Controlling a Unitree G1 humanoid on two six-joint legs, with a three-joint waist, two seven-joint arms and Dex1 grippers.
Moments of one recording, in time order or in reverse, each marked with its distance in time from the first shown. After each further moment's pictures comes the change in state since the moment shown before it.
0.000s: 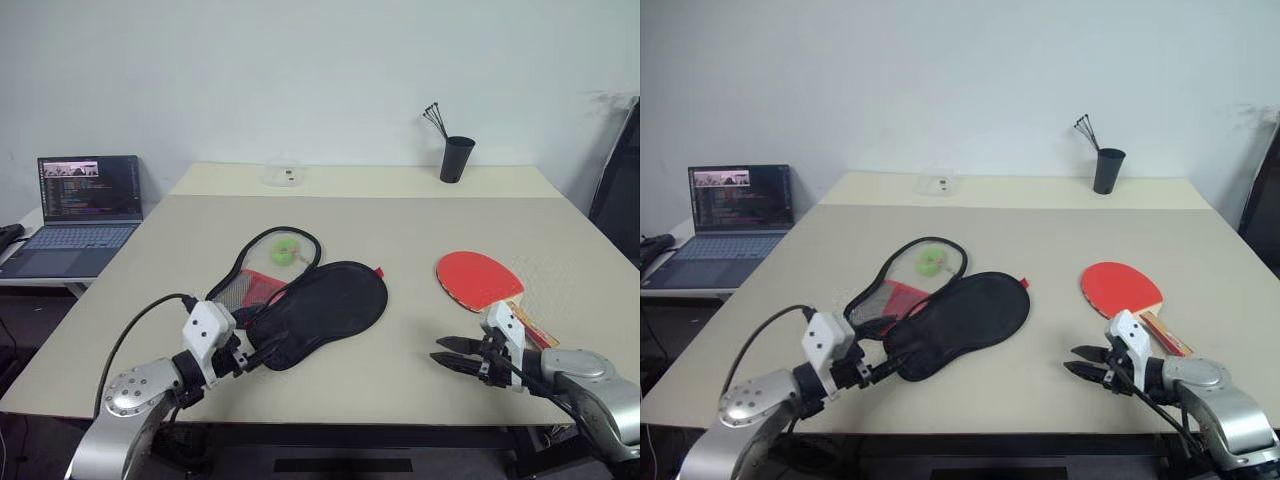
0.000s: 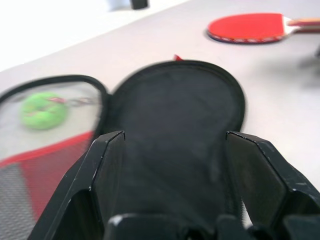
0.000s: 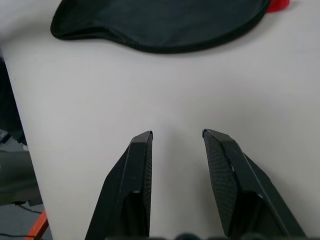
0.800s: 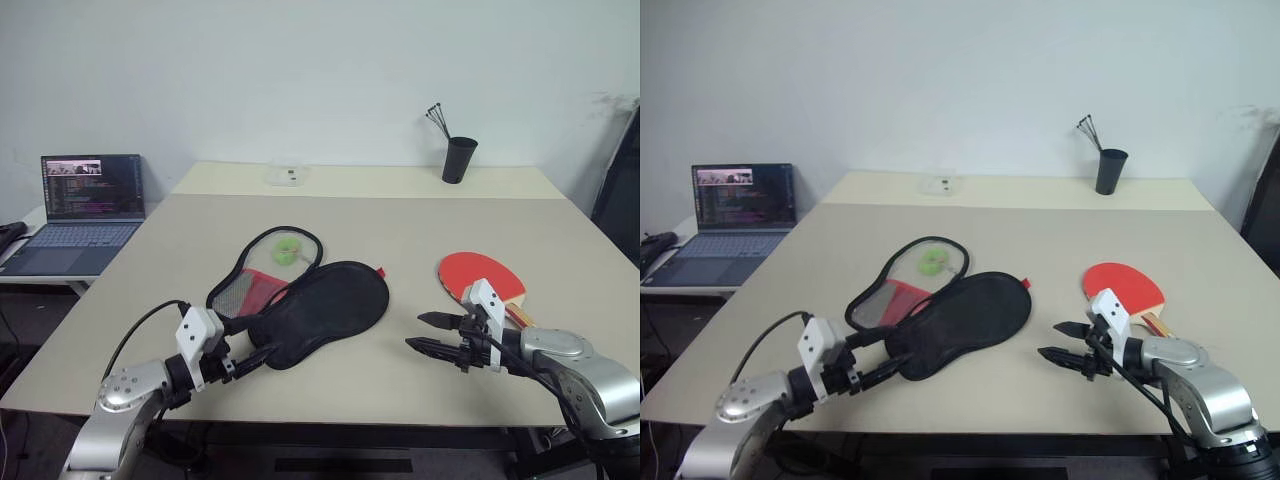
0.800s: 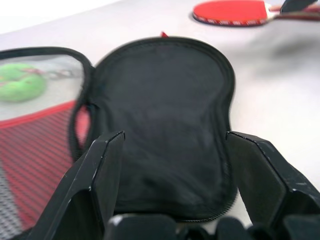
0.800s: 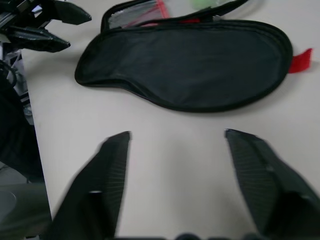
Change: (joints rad) left arm -0.085 0.039 0.040 0.226 -0.067 -0.080 -0.168; right arm -0.128 0.098 0.032 -0.040 0.061 0.117 -0.067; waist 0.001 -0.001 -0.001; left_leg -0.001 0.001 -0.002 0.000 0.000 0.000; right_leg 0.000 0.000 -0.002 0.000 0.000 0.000
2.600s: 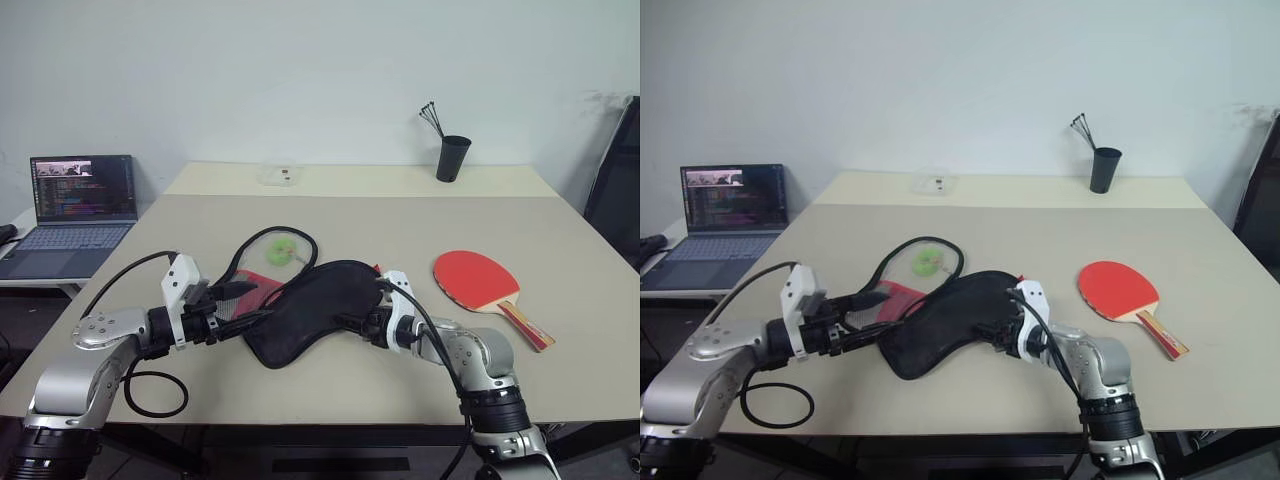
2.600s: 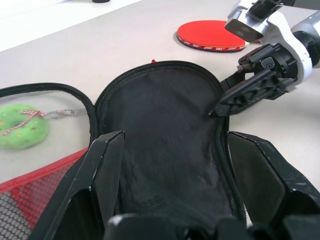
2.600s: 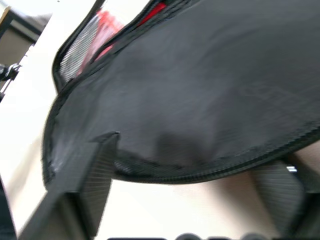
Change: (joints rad) left arm -0.181 0.172 0.029 -0.030 -0.110 0.276 -0.103; right arm -0.292 0.588 -0.028 0.271 -0.018 0.414 -0.590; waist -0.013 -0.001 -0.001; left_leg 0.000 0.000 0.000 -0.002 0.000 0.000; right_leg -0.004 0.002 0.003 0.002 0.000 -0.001
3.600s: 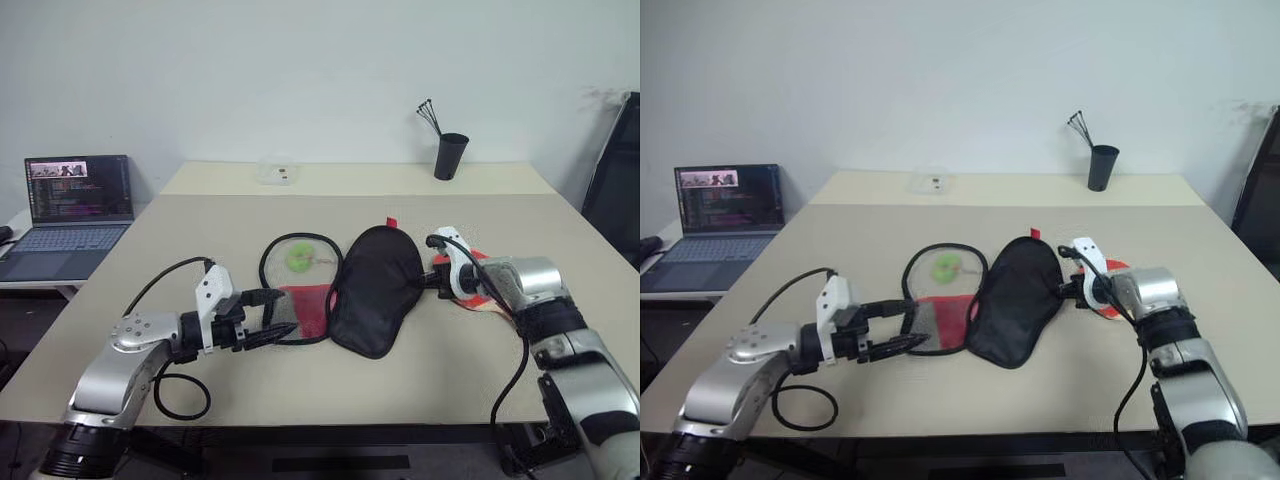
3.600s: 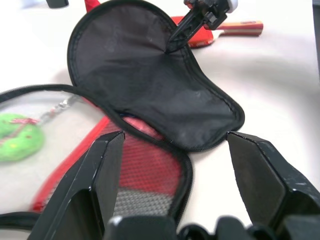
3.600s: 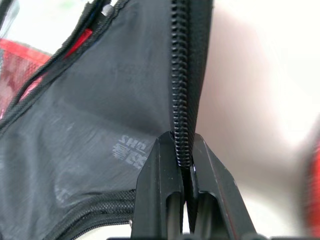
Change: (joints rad) left arm -0.047 -0.081 -0.123 0.006 0.079 -0.098 -0.027; right arm -0.461 -0.464 0.199 0.690 -0.218 -0.269 0.486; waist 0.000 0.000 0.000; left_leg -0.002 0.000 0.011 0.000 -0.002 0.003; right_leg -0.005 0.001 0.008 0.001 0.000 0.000
